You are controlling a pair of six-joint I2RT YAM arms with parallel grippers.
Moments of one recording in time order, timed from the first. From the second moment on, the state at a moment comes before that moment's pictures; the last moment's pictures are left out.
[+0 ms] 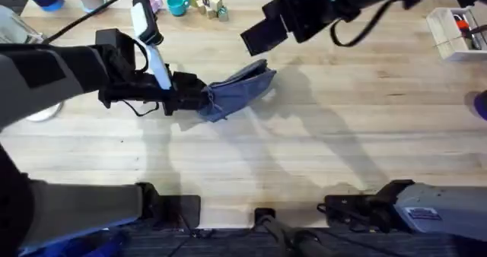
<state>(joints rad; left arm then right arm) 0.17 1.53 0.74 -0.62 1.02 1.14 0.57 1.48 1.51 -0.94 -0.11 -0.05</state>
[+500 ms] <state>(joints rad) 0.17 1.53 0.74 -0.62 1.01 1.14 0.57 1.50 1.52 -1.01 -0.11 -0.04</state>
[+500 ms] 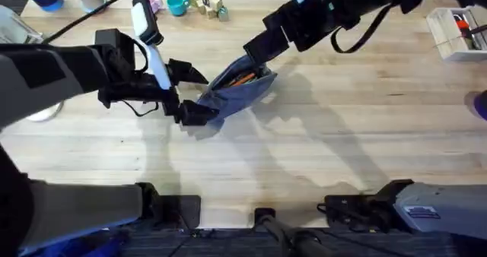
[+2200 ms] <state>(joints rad) 0.46 1.25 1.01 -1.23 0.83 1.58 0.85 1.50 1.35 -0.91 -0.12 0.24</state>
